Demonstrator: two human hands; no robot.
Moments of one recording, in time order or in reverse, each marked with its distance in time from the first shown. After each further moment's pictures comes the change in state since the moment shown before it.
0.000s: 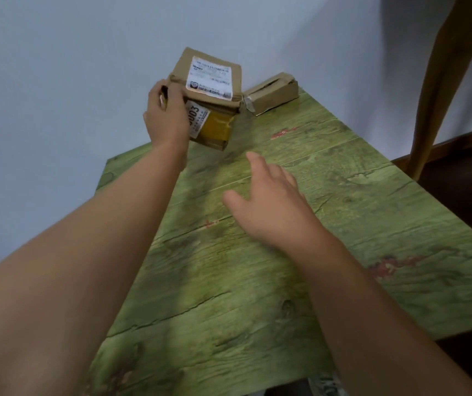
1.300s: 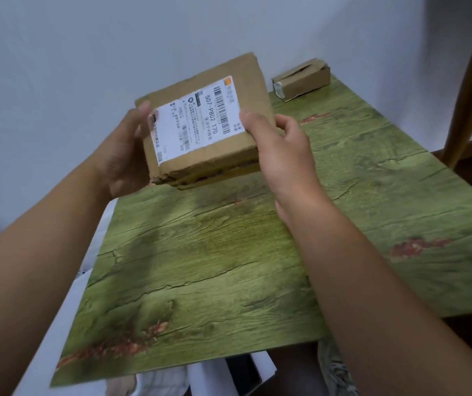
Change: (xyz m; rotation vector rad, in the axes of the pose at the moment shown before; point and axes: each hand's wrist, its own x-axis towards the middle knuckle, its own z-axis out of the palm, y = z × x) left_hand -0.041 0.012 -0.146 -0.073 -0.713 -0.306; right_hand 0.005 -0.038 0.013 0.965 0.163 0.137
